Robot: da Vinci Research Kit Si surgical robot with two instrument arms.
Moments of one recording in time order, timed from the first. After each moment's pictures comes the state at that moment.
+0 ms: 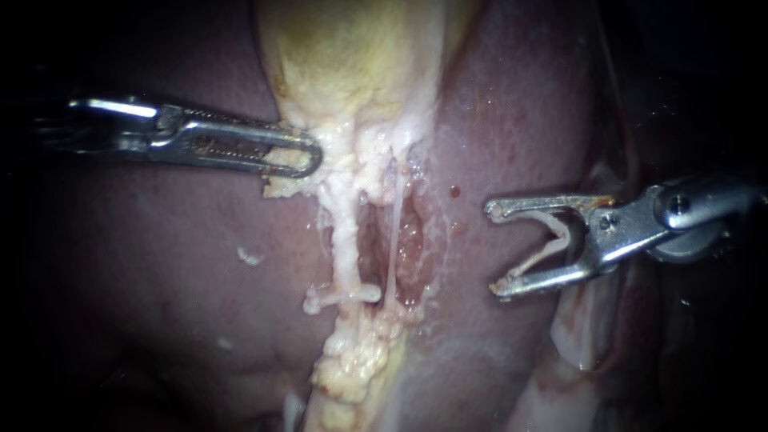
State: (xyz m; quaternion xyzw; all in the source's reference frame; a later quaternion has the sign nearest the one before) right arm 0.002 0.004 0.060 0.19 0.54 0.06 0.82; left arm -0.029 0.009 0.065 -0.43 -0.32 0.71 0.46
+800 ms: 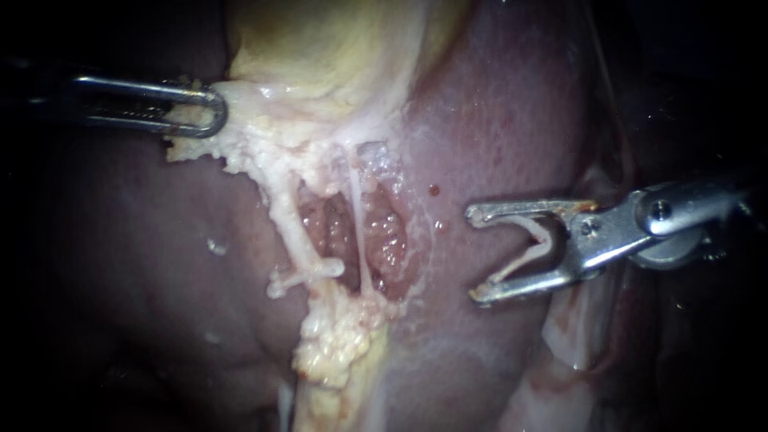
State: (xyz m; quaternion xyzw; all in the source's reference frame) right arm 0.006 0.003 0.060 0.22 0.54 0.07 0.81; left arm -0.022 0.013 0.057 -0.43 -0.30 0.70 0.48
